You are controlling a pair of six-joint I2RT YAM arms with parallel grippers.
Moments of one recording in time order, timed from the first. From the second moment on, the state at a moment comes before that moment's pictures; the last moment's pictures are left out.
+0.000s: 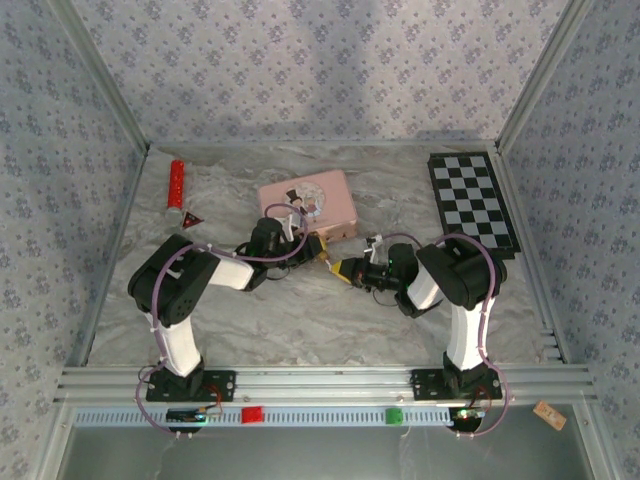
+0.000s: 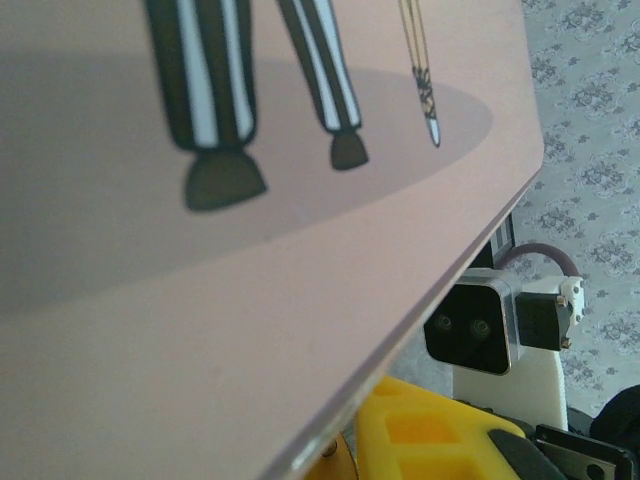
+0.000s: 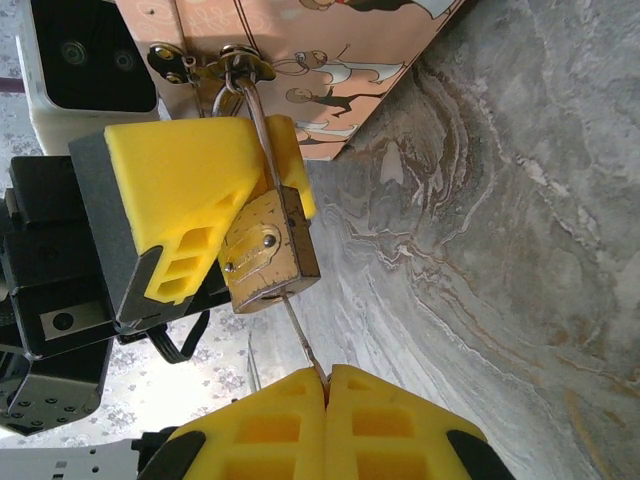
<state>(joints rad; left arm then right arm) -0.60 1.82 0.70 0.68 0.46 -1.02 0.48 1.94 0.41 1.26 -0.72 1.20</state>
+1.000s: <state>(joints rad) -0.60 1.87 0.62 1.02 0.46 -1.17 0.44 1.87 0.41 1.26 -0.76 1.24</state>
